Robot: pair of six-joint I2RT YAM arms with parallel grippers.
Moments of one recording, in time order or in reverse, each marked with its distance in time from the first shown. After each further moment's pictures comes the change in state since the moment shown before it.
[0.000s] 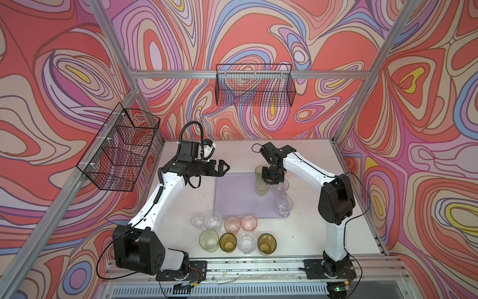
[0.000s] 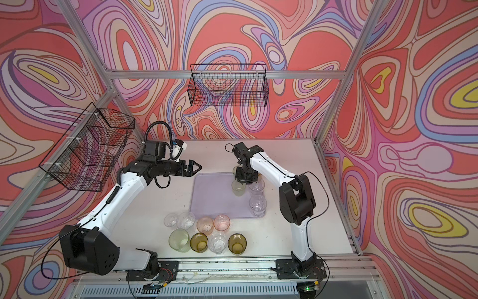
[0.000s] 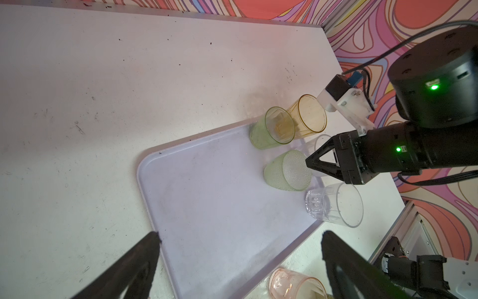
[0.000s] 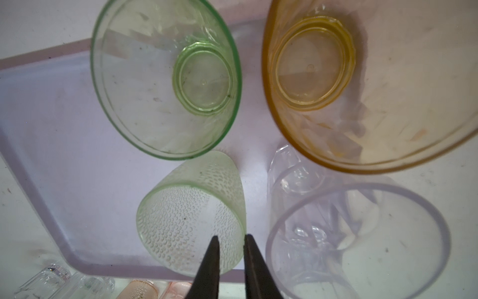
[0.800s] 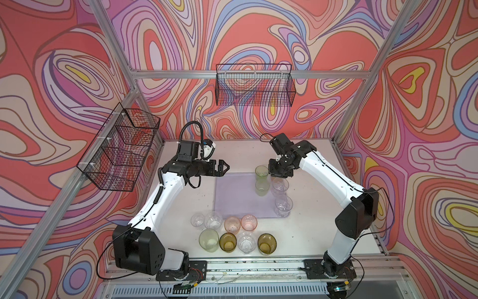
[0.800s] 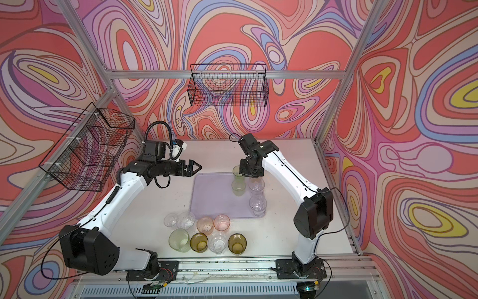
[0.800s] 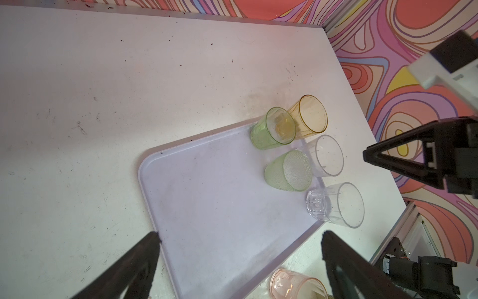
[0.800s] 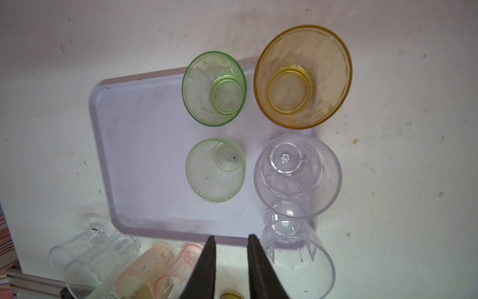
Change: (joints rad) left arm 0.000 -0.001 0.000 0.000 -0.007 0.001; right arm 0.002 -0.253 -0.007 -0.049 0.023 -0.048
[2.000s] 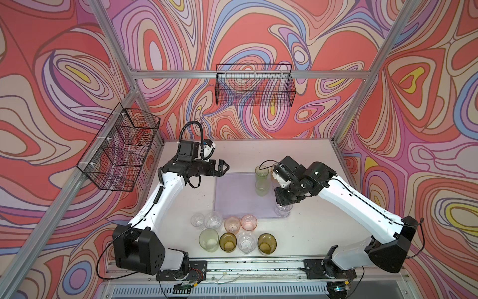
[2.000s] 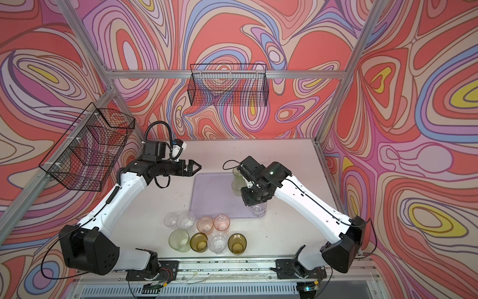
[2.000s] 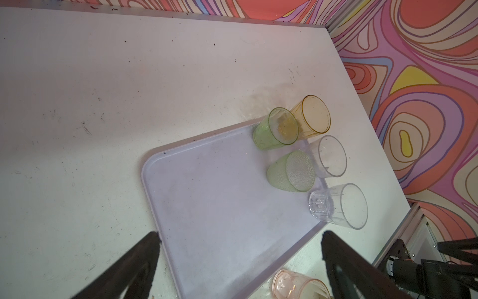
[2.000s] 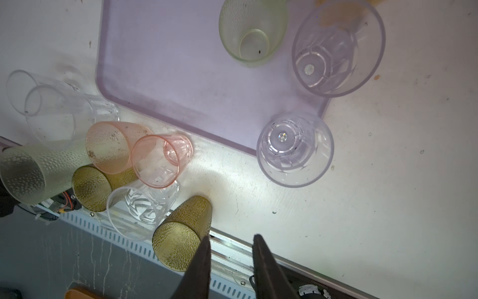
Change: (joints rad) left arm 0.000 0.000 0.000 0.000 -0.012 0.003; right arm 0.241 -0.343 -0.285 -0.140 -0.011 -0.159
